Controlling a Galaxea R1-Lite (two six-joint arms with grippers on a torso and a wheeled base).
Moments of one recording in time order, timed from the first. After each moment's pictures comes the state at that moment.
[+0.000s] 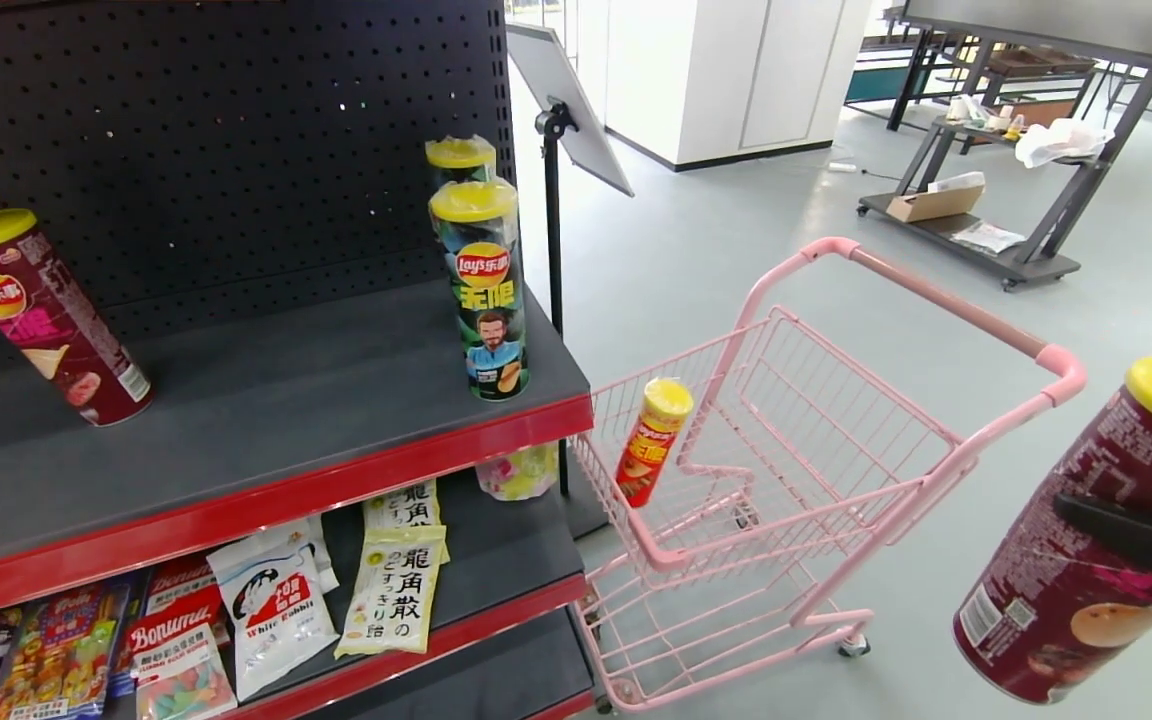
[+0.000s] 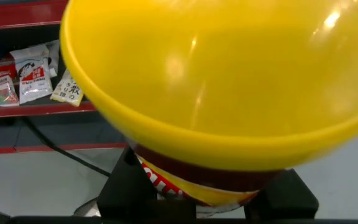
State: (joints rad) left arm 0.00 0.00 0.00 0.00 0.01 0.01; right arm 0.35 0.91 -0.55 -0.03 -0.01 0.01
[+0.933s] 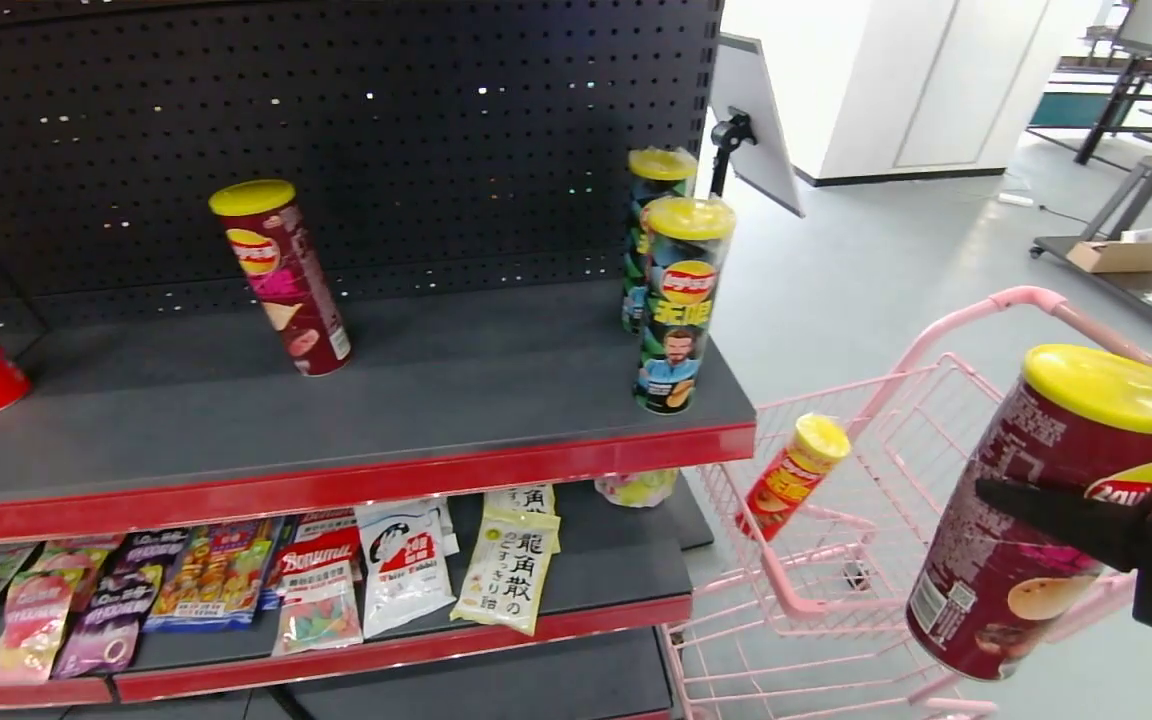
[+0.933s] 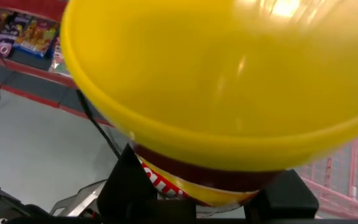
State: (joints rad) left arm 0.00 0.00 0.00 0.00 0.01 0.00; right arm 0.36 1.05 -0.61 -0.06 0.09 -0.06
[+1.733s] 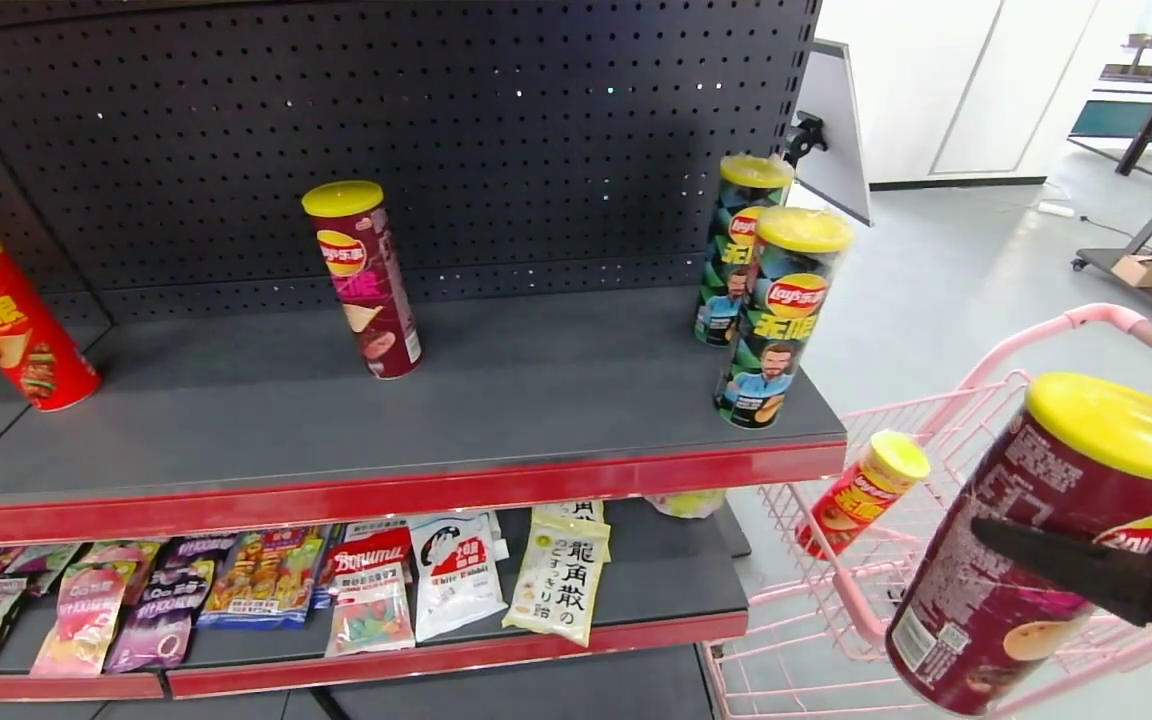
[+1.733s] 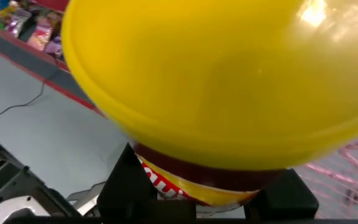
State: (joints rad) left arm 0.00 0.00 0.00 0.00 0.01 0.00; right arm 0.39 1.00 -0.52 -0.14 0.20 -0.08
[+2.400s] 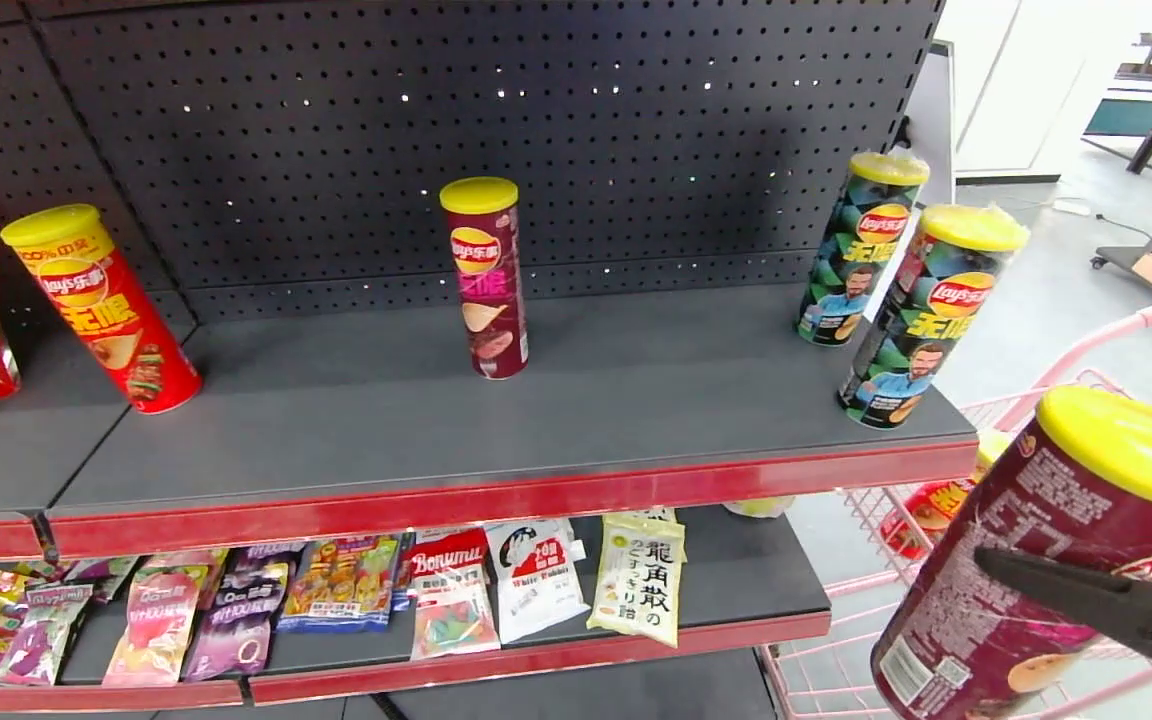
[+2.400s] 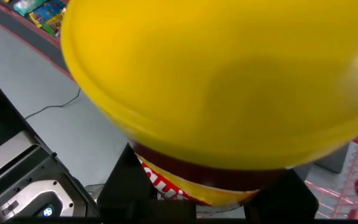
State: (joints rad) left arm 0.00 0.00 0.00 0.00 0.01 0.00; right arm 0.42 0.96 -0.51 -0.14 0.30 -0.08
